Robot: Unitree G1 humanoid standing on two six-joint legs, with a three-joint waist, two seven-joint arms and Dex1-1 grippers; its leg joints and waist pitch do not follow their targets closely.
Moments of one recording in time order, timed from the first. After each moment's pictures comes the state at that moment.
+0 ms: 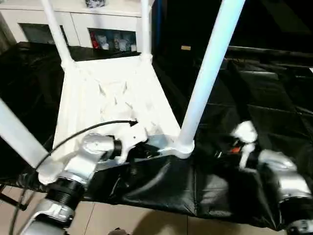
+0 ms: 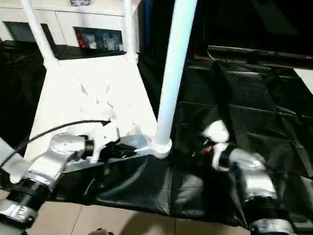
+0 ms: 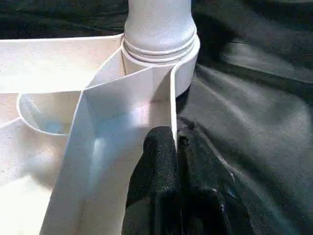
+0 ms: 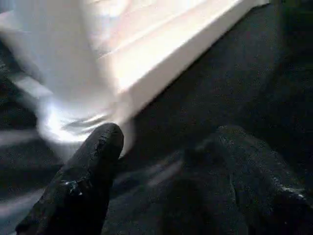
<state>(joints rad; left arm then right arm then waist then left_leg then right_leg) -0.46 0.35 -0.26 0.42 -0.01 0.08 -1.17 -0.35 -0.41 -0.06 0.57 0.20 -0.03 0.96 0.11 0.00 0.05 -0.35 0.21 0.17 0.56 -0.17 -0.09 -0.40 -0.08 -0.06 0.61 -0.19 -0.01</state>
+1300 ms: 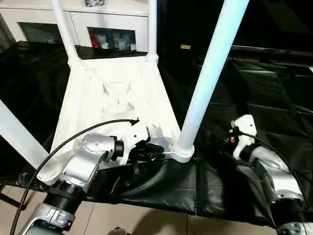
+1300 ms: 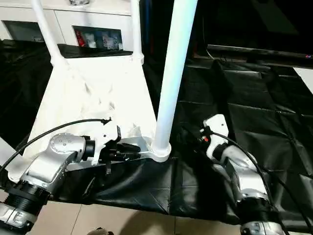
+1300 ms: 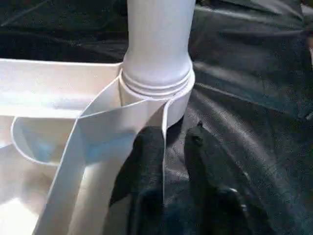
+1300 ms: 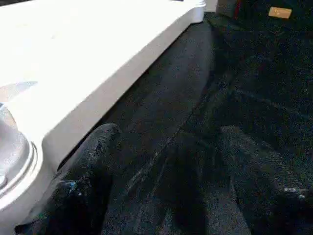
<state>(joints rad) -0.43 0.36 -0.26 0.28 -0.04 0.22 -1.13 -0.31 -0.34 -0.07 0.47 0.19 0.03 0.71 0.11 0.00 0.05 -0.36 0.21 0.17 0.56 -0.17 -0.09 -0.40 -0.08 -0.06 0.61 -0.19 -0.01</state>
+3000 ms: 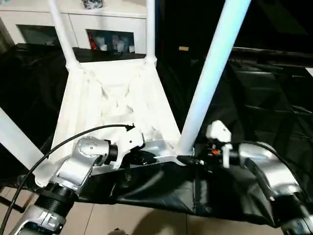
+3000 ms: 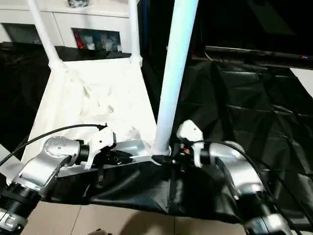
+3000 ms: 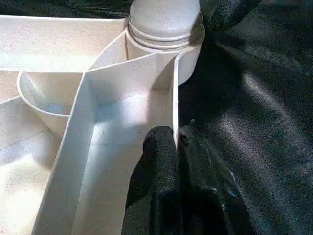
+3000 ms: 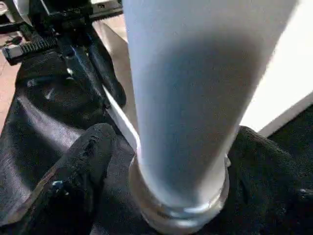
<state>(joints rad) -0.40 0.43 -0.31 0.28 -0.03 0.23 -1.14 -0.38 -0.42 0.20 0.34 0.20 0.16 1.10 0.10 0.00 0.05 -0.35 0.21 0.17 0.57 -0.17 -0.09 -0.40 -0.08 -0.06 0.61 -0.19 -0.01</state>
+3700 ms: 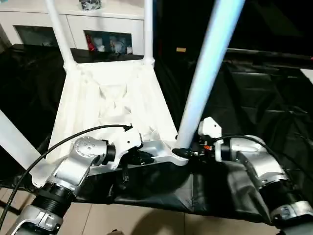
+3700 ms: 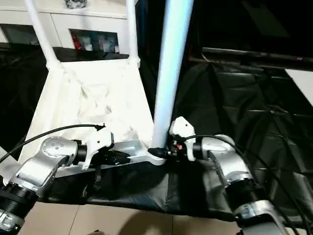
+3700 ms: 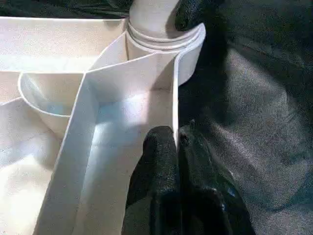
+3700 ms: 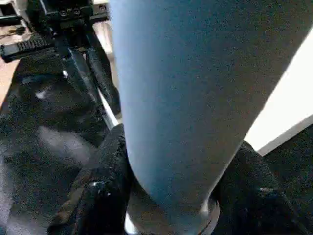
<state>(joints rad) -0.40 0.45 -0.30 0.29 -0.04 0.23 -1.12 -0.46 -0.37 0.22 0.50 0.15 0.04 1.10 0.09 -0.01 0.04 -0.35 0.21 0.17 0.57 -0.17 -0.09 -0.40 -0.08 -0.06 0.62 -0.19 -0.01</state>
